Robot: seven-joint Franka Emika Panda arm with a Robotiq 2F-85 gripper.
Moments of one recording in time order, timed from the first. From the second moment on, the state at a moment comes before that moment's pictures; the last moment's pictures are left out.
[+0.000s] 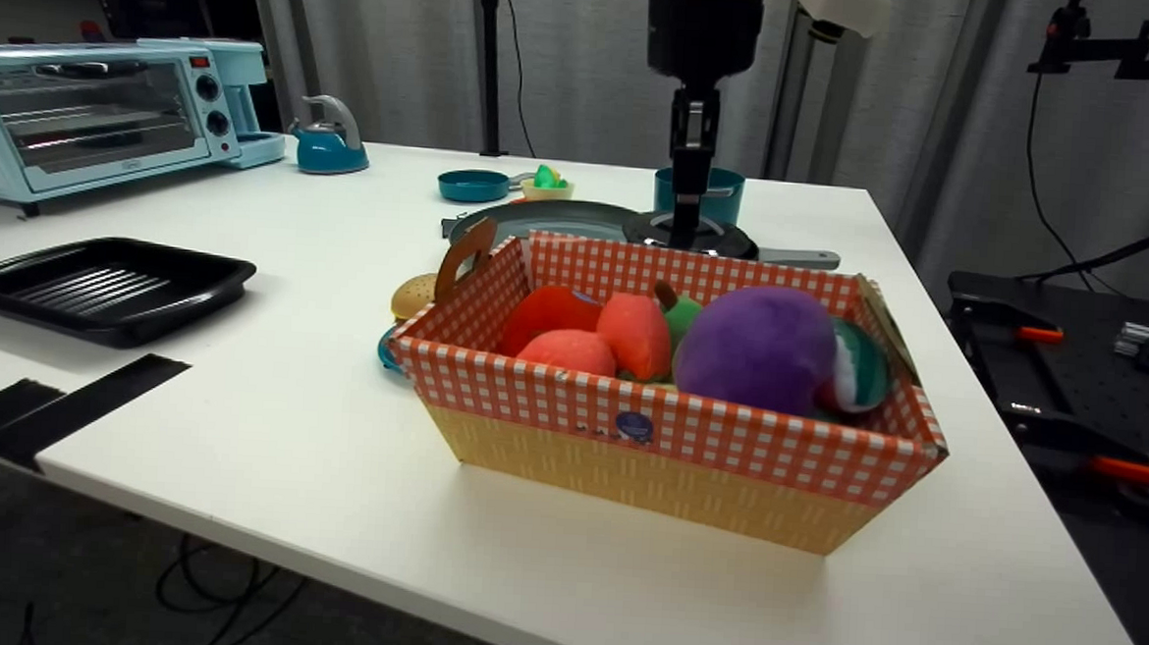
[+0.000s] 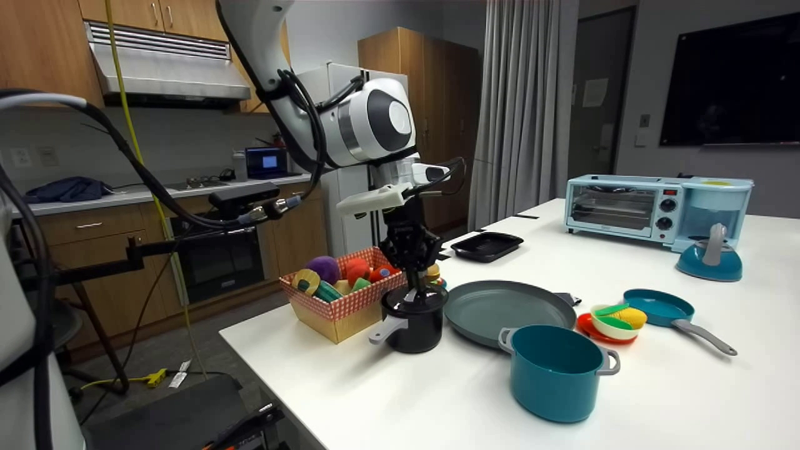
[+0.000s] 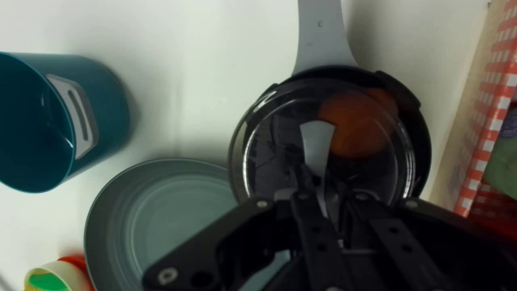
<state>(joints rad) 0.12 0.11 0.12 -2.36 -0.36 2.41 0.28</state>
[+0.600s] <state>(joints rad) 0.14 0.12 0.12 -2.34 -0.36 2.39 0.27</state>
